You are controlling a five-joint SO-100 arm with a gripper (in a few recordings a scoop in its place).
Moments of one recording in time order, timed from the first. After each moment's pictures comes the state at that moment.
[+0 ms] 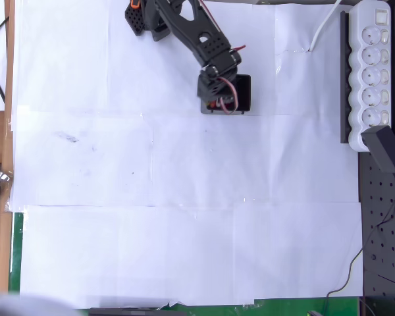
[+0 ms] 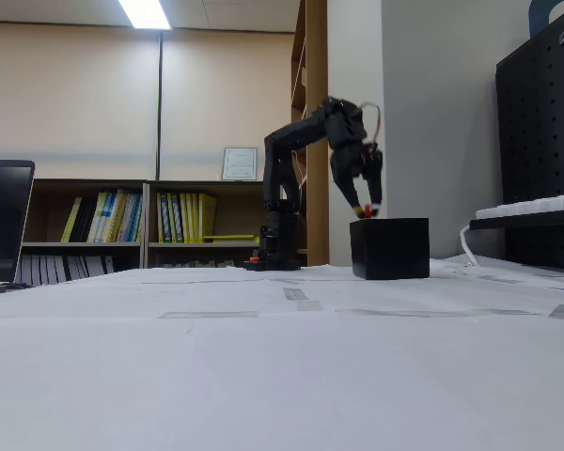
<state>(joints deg) -40.7 78.5 79.1 71.2 -129.3</state>
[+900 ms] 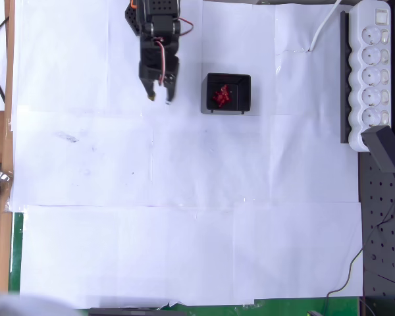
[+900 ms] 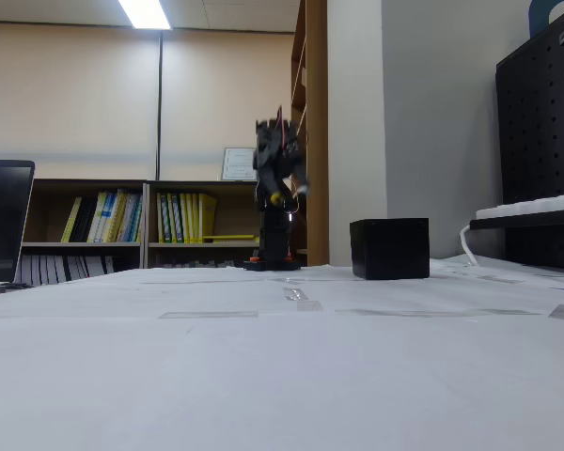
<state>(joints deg) 0.8 17.9 29.4 62.4 -101.0</state>
